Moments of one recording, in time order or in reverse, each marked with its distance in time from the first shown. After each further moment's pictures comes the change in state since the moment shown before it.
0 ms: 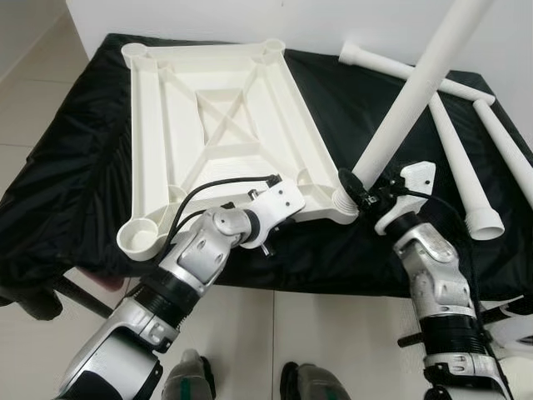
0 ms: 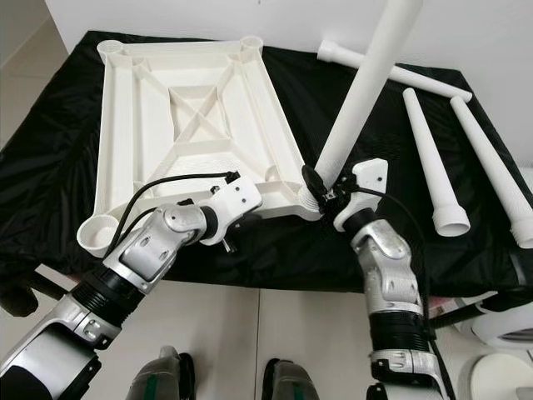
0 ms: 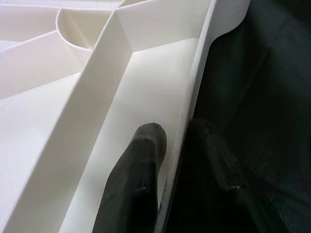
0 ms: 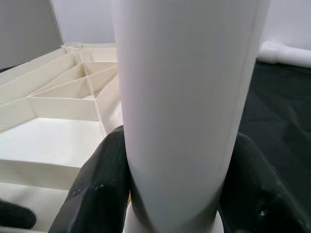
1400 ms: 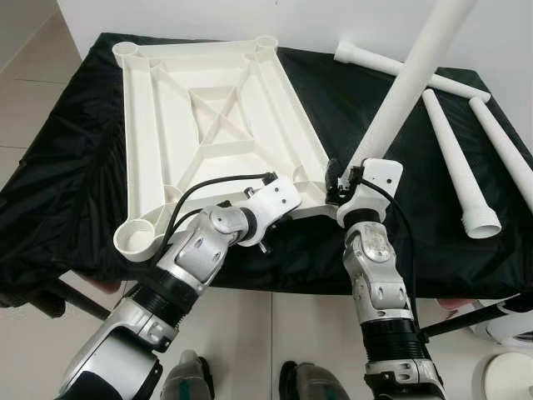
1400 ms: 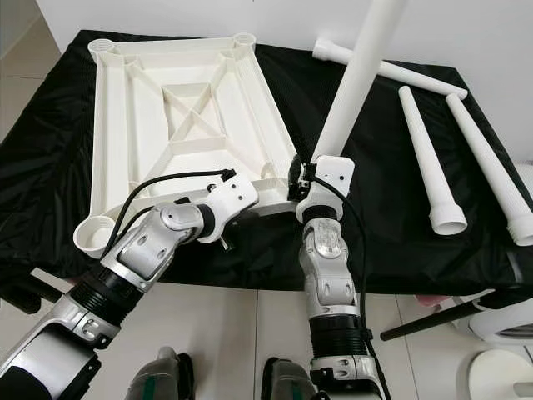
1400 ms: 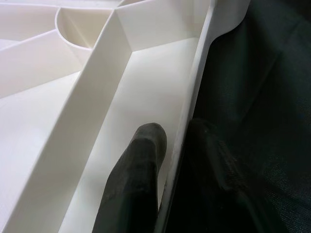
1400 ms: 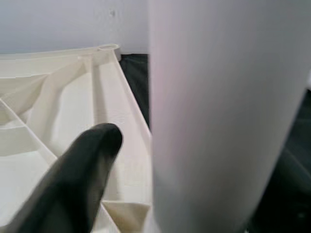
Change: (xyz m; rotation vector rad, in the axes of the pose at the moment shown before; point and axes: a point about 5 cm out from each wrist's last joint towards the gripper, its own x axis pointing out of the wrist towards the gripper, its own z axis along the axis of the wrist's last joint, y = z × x) left arm -0.001 0.001 0.000 -0.004 0.000 0.010; right arm 0.018 0.049 -0.002 0.017 -0.045 -0.390
